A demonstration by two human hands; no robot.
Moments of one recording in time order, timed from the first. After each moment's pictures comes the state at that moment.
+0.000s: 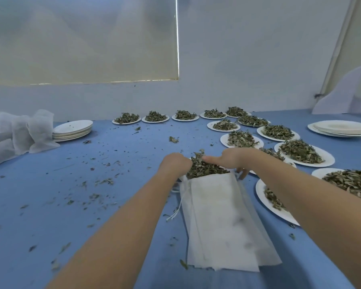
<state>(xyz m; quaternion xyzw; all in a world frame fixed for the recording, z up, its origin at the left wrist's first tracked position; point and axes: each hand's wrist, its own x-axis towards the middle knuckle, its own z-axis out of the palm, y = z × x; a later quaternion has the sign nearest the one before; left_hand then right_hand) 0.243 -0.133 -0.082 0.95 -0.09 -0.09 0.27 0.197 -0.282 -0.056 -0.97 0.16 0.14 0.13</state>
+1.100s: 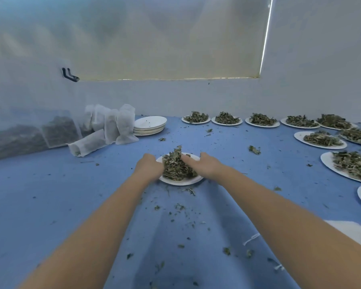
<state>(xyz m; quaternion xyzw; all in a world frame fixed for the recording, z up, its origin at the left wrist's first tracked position) 0.318 0.106 -0.082 0.93 0.12 0.02 0.35 0.341 -0.053 -0.092 -0.93 0.01 0.09 0.36</state>
